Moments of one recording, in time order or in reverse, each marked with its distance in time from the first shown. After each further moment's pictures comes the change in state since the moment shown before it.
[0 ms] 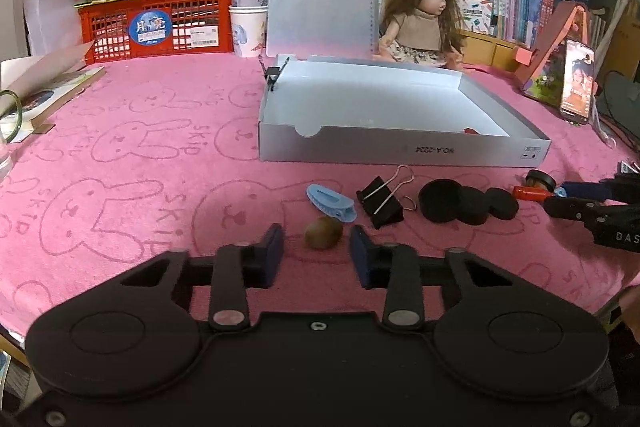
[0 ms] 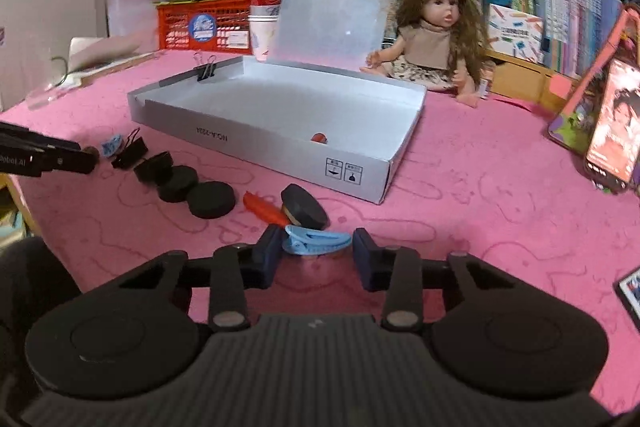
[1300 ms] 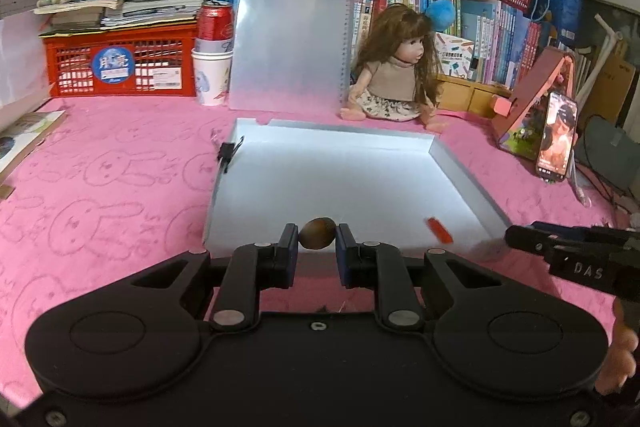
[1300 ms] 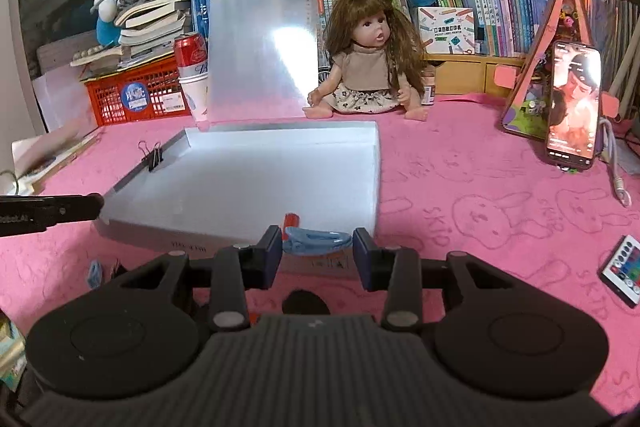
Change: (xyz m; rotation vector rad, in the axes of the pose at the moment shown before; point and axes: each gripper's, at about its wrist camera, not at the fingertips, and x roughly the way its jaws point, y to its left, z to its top) left arm 0.019 -0.018 0.095 -0.022 -0.039 -0.100; right arm 0.005 0.002 0.060 0.263 -0.040 -0.141
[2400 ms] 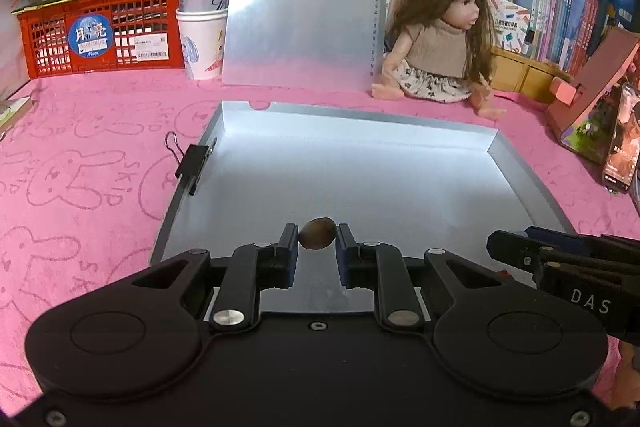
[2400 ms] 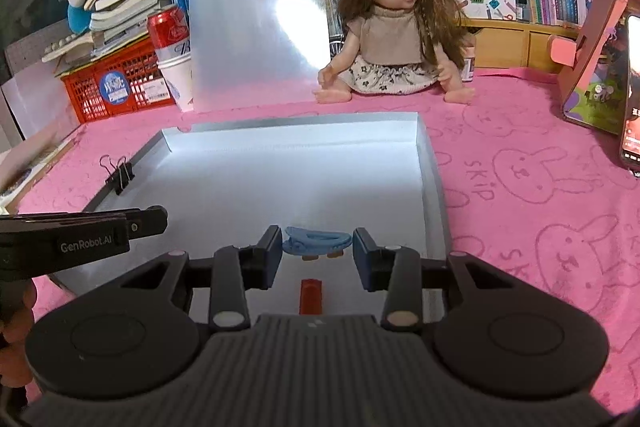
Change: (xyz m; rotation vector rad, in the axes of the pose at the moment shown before) left arm 0.137 -0.002 0.032 -0.028 0.115 0.084; right arm 0.106 0.011 0.036 0.040 0.108 0.023
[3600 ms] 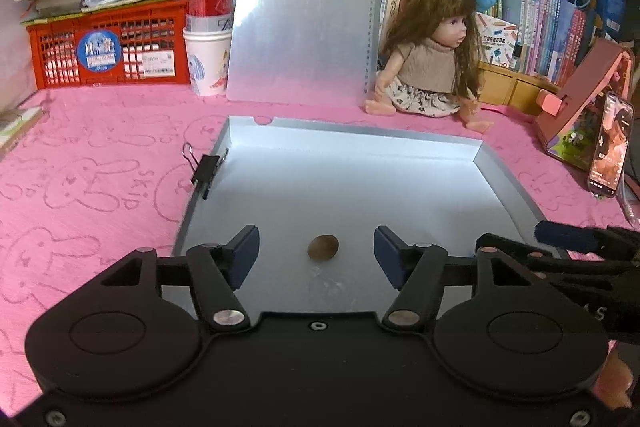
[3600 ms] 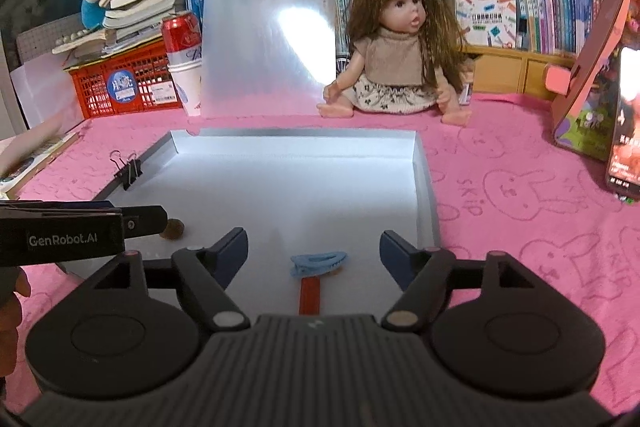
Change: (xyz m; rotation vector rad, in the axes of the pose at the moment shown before) left arm -0.036 0.001 -0.004 0.007 -0.055 -0.006; right arm -0.022 0.008 -0.003 -0.065 -0.062 -0.019
